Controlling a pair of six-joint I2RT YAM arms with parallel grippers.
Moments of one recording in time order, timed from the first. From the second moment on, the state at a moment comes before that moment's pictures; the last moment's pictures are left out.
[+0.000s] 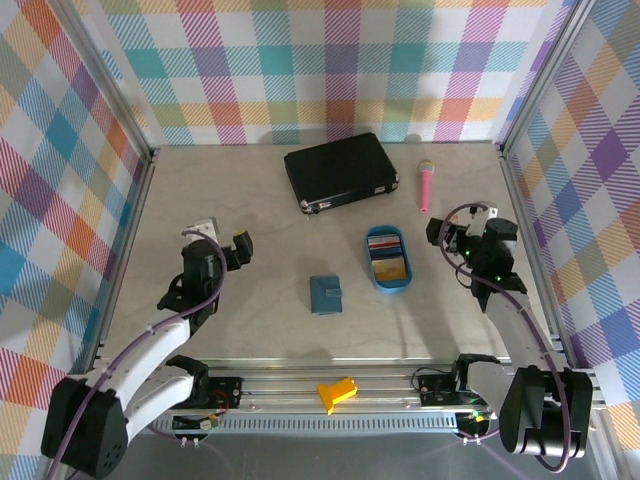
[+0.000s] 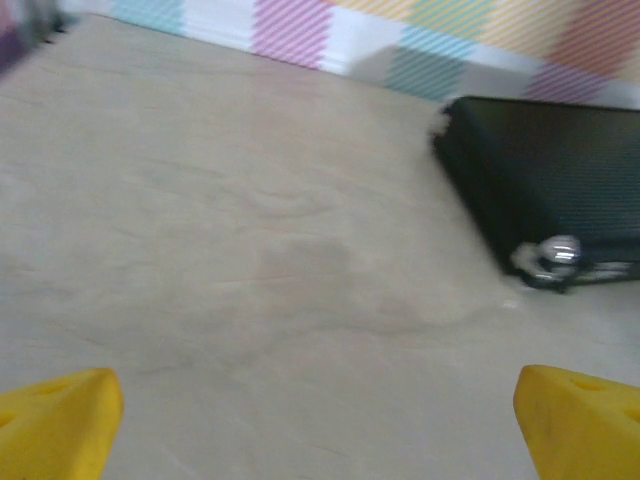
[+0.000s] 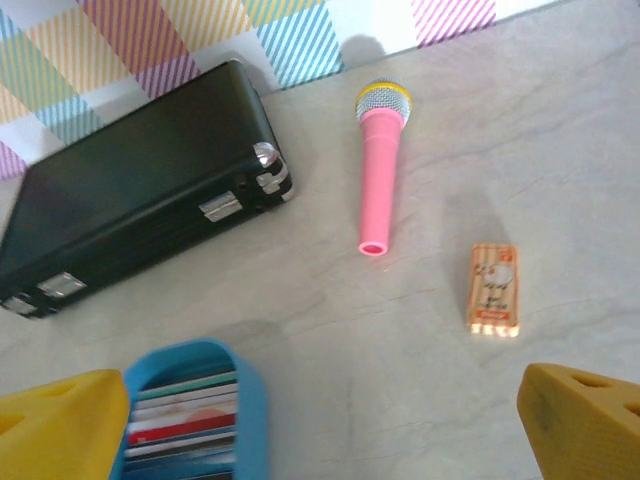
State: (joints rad) left arm -0.31 0.96 0.44 0.10 -0.37 -0.35; right arm -0.07 1.02 0.53 0.06 -0.23 0.18
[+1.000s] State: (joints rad) left arm -0.15 1.59 0.33 0.89 -0.27 -0.06; right arm -0.05 1.51 0.40 0.64 -0.27 0.03
